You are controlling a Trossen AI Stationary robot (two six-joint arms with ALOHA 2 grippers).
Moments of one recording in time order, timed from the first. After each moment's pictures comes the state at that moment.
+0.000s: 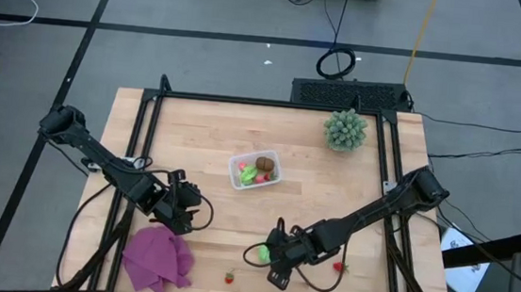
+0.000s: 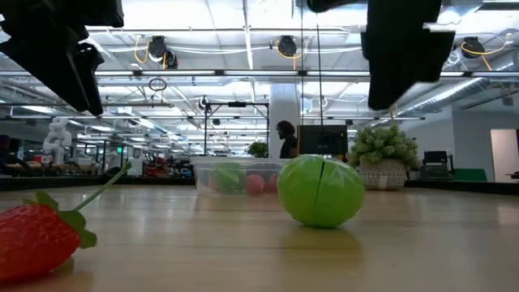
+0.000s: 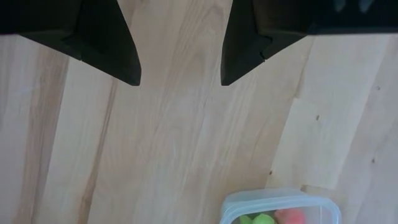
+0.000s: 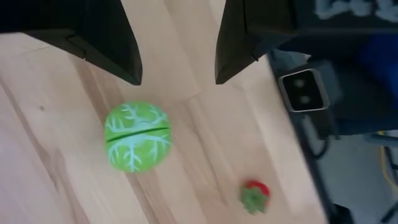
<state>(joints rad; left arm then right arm) -0.54 1.30 0.86 -0.82 -0.41 -0.71 0.52 1.88 1.38 -0.58 0.00 1.01</state>
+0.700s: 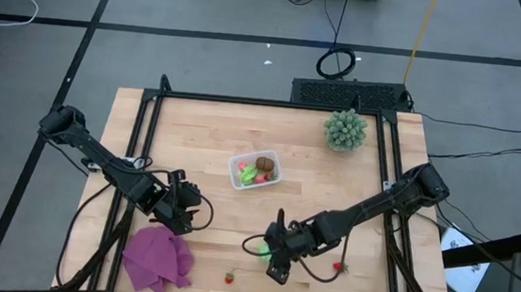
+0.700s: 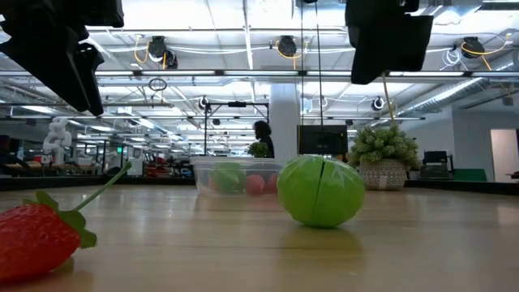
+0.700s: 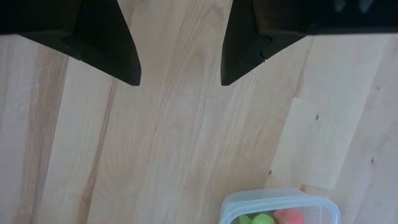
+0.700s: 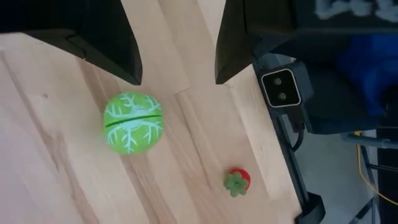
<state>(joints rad) -0.54 1.30 0.86 -0.82 -0.41 -0.71 0.48 1.83 1.38 -0.57 -0.05 0.97</state>
